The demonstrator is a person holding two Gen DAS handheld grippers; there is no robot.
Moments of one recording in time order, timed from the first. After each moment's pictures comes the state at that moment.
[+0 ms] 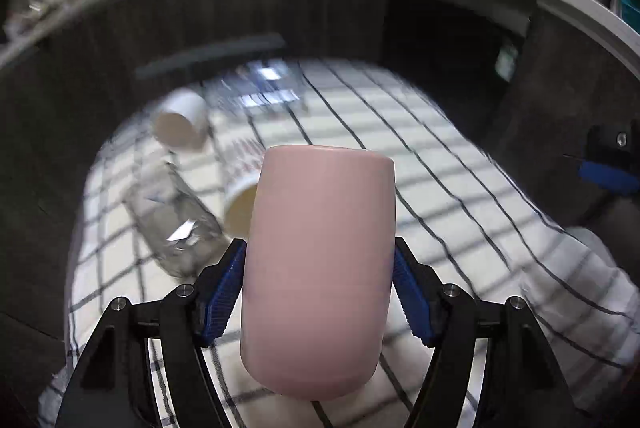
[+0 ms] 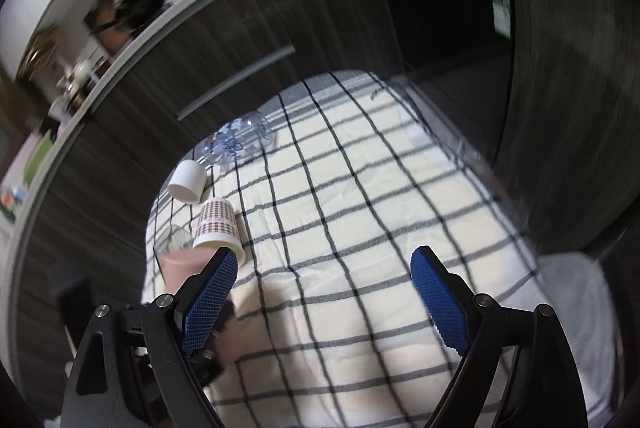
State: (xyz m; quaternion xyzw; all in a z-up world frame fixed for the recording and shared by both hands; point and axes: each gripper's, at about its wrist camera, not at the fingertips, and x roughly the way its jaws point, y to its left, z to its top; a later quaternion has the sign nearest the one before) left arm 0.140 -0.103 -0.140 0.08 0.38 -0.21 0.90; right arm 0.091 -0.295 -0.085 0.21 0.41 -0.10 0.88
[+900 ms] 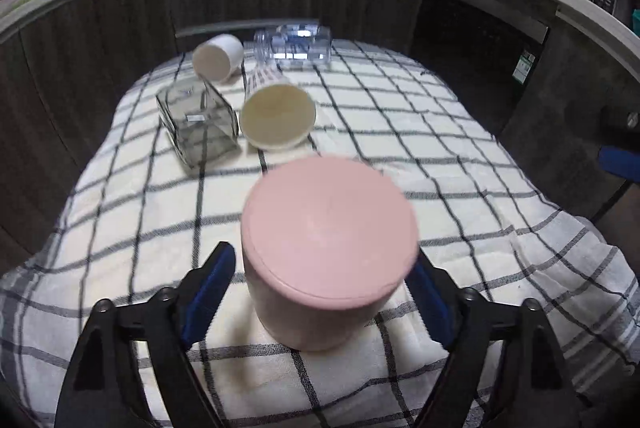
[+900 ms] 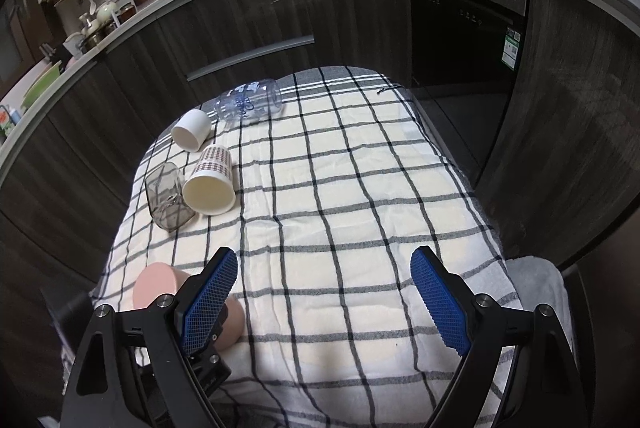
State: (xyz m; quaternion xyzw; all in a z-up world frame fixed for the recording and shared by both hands) left arm 0.074 -0.088 -0.168 0.03 0.41 -0.17 0.89; right arm 0.048 -0.269 -0.086 0.13 0.43 -0.09 0.89
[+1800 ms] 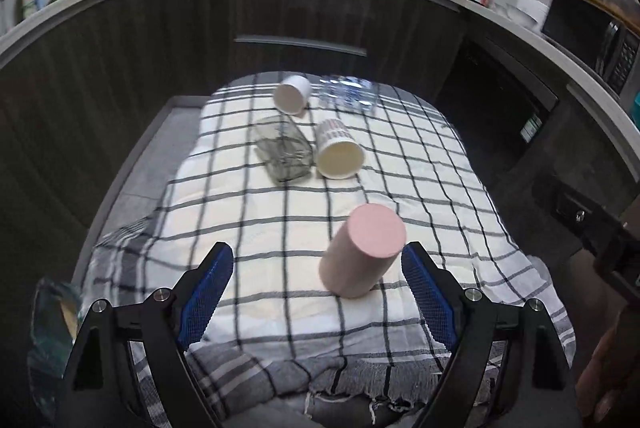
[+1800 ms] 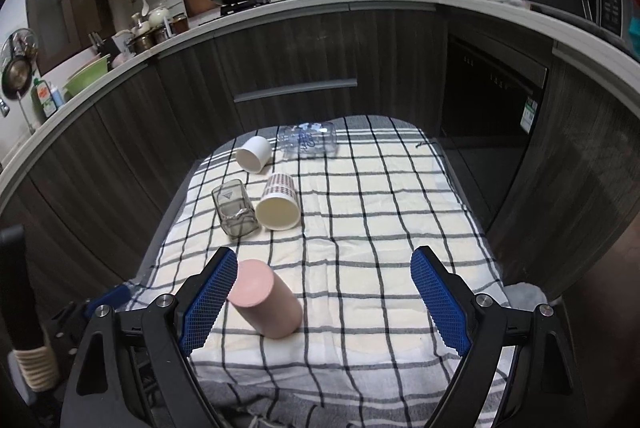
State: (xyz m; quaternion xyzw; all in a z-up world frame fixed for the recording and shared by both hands) left arm 0.018 -0.011 -0.050 -0.04 0.42 -0.09 0.90; right arm 0.000 -0.202 -0.006 0.08 0.37 -0.04 0.93
